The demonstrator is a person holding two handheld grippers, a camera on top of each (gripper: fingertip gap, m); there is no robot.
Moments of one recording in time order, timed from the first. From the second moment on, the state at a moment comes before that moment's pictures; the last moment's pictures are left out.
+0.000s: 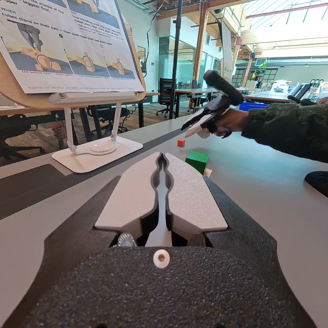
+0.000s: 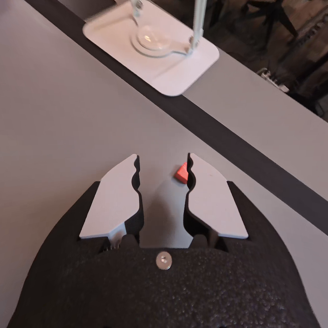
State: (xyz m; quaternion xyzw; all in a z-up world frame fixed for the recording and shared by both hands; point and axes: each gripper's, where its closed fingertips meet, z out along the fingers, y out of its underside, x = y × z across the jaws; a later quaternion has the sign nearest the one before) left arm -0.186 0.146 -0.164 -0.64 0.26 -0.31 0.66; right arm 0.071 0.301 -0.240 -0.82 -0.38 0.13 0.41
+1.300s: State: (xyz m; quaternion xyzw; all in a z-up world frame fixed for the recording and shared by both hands) left arm -0.186 0.143 -0.161 -0.63 0.27 -0.32 0.66; right arm -0.105 0.159 -0.132 -0.59 -0.64 0.35 0.36
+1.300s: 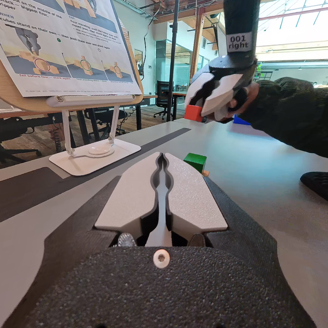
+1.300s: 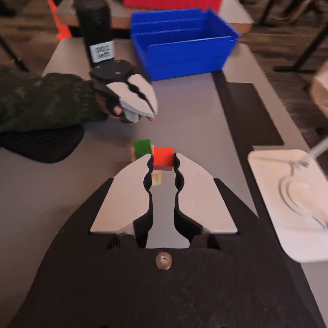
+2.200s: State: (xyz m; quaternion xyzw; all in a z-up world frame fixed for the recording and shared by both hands) left arm -0.192 0.143 -0.153 -0.62 0.26 -0.32 0.67; right arm -0.147 0.122 -0.169 -0.53 -0.75 0.31 0.25
